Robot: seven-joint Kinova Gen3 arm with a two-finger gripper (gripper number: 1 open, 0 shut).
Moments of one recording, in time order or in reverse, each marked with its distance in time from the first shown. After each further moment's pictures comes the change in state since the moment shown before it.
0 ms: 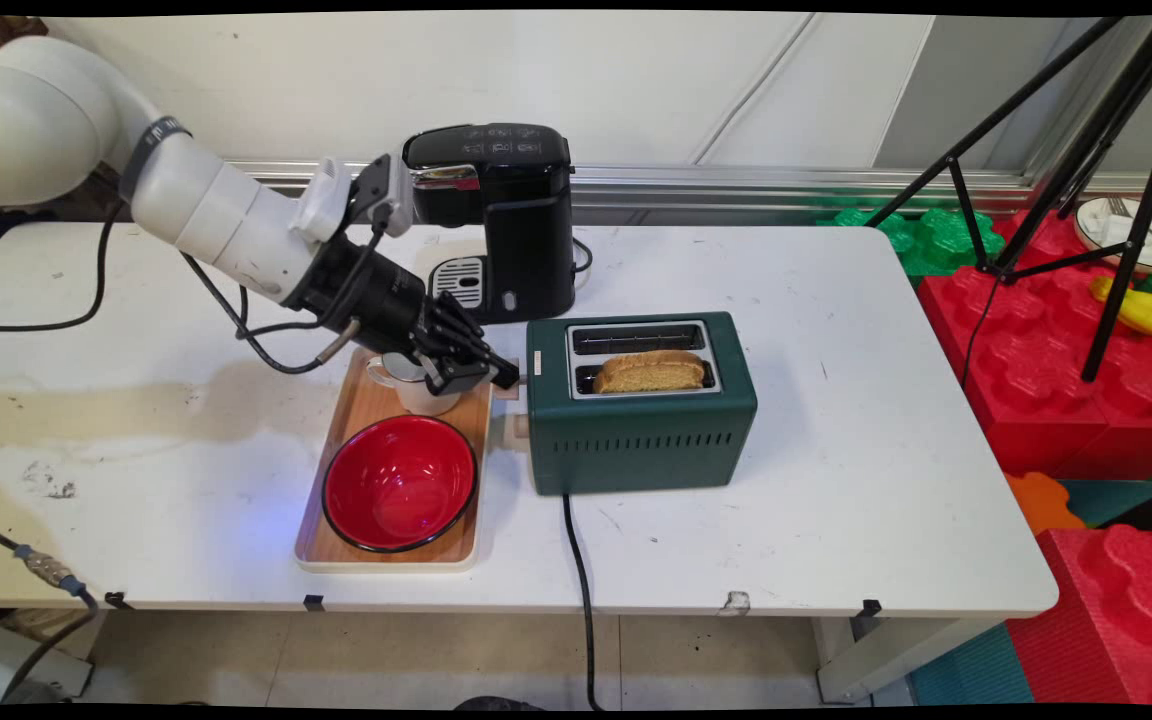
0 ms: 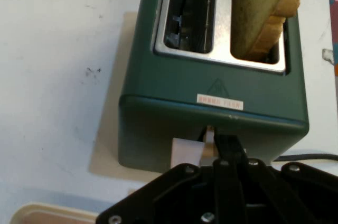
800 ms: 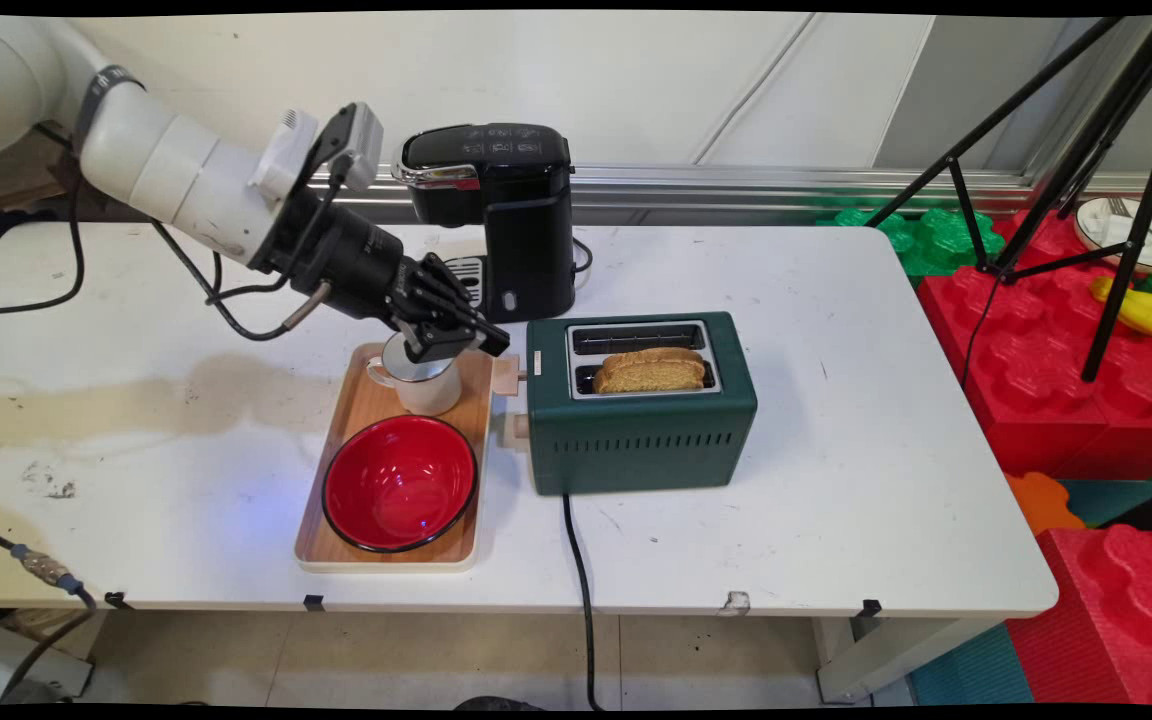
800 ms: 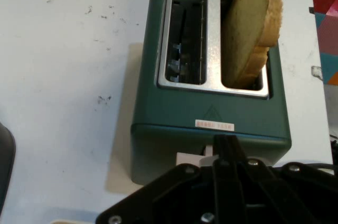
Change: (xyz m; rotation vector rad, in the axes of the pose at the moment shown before) arm 0.014 -0.002 -0.034 0.003 0.047 0.058
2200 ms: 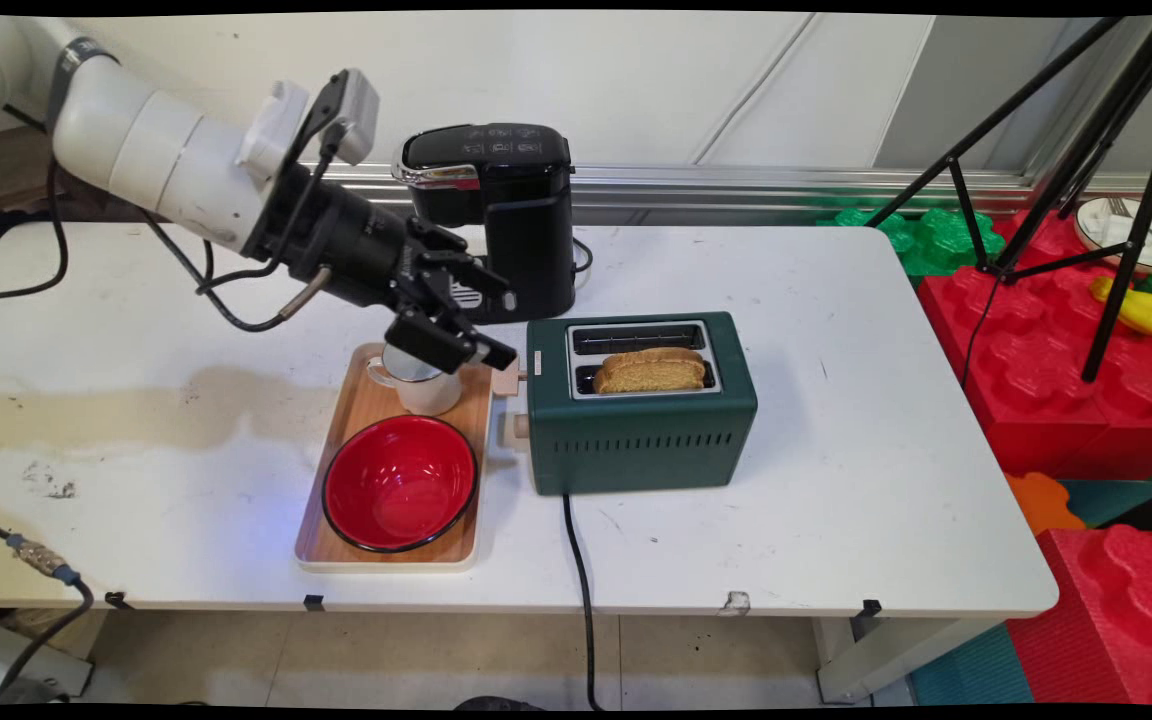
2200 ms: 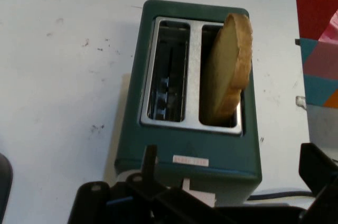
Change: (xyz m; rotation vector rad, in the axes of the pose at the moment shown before) arm 0.020 0.021 -0.014 0.011 0.054 0.002
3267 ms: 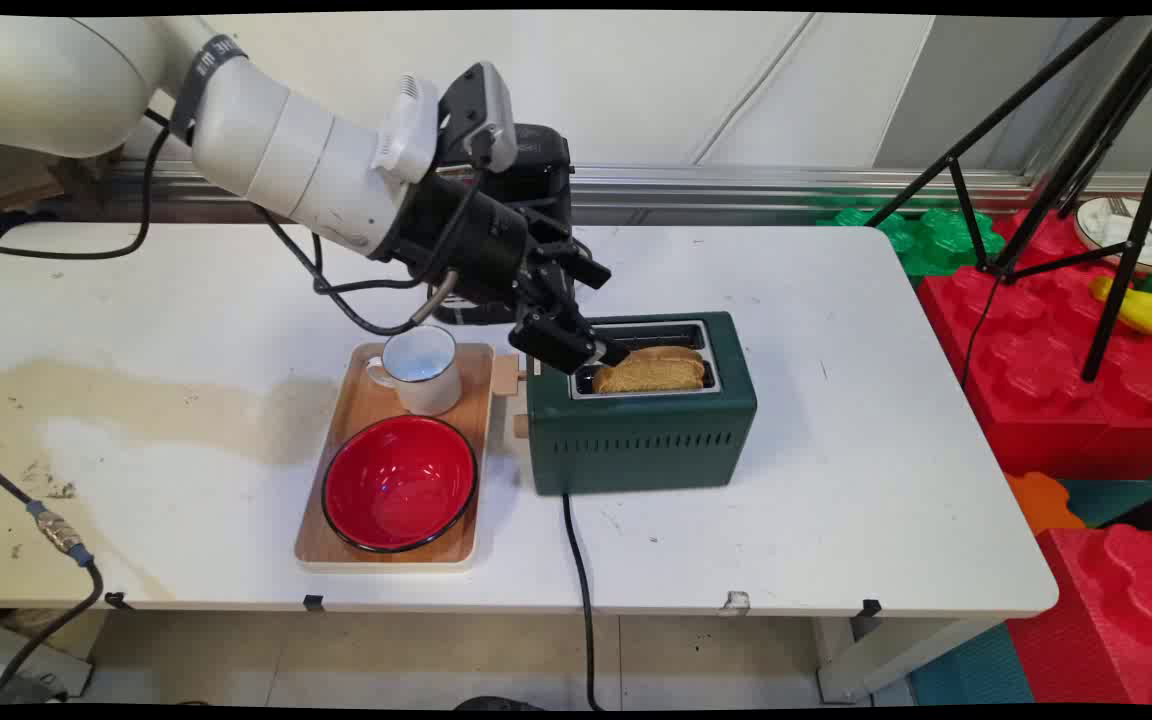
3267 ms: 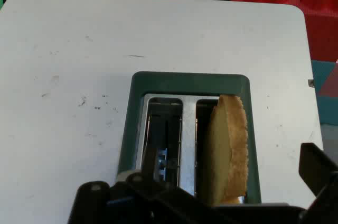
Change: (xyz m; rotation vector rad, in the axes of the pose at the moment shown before) arm 0.061 0.027 0.063 0.038 0.026 0.078
